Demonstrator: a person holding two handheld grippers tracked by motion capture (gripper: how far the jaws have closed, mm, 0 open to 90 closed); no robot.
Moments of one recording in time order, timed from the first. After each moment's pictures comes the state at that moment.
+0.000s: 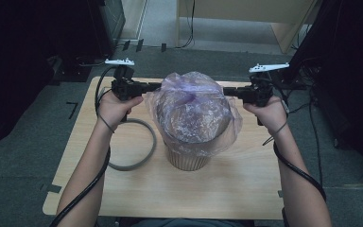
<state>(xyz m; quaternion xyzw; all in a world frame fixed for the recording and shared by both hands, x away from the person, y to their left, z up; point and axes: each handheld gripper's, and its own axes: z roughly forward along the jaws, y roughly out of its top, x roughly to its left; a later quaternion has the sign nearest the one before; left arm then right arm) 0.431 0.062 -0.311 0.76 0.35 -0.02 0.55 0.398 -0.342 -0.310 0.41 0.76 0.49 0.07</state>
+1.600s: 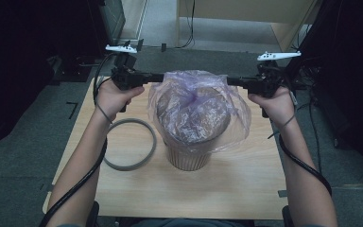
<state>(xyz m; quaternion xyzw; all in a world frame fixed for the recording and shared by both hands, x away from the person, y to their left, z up) 0.437 0.052 -0.271 0.78 0.33 0.00 0.54 0.396 -0.347 -0.271 0.39 0.75 0.52 0.09</state>
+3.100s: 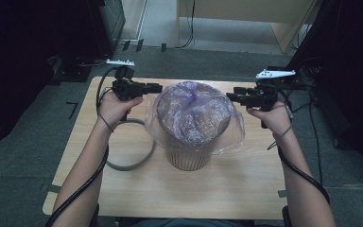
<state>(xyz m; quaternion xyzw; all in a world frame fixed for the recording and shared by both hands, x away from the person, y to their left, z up) 0.441 0.069 -0.315 0.76 0.36 -0.04 0.54 0.395 -0.369 -0.323 0.40 0.75 0.52 0.10</state>
